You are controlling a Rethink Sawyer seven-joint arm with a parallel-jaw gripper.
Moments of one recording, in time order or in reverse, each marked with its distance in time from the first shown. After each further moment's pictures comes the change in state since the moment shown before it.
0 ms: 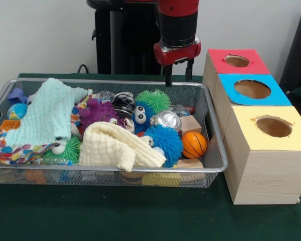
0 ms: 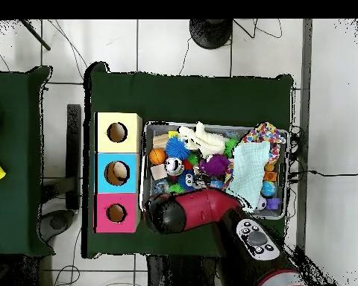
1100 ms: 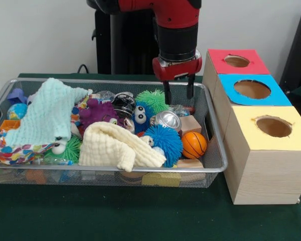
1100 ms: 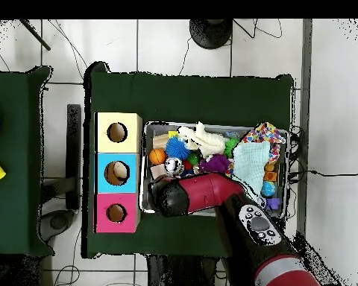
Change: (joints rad) arm 0.000 0.071 0.004 -0.119 -0.015 -0.027 0.000
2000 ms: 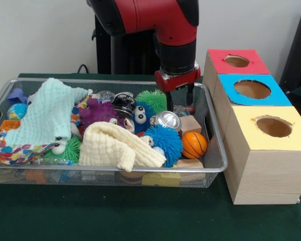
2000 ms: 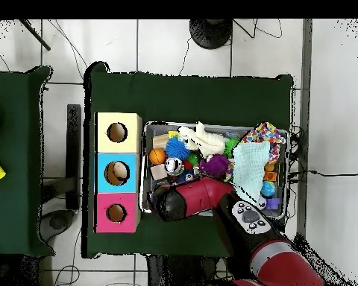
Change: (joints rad) arm 0.000 0.094 -0.001 -0.002 -0.074 -0.035 0.000
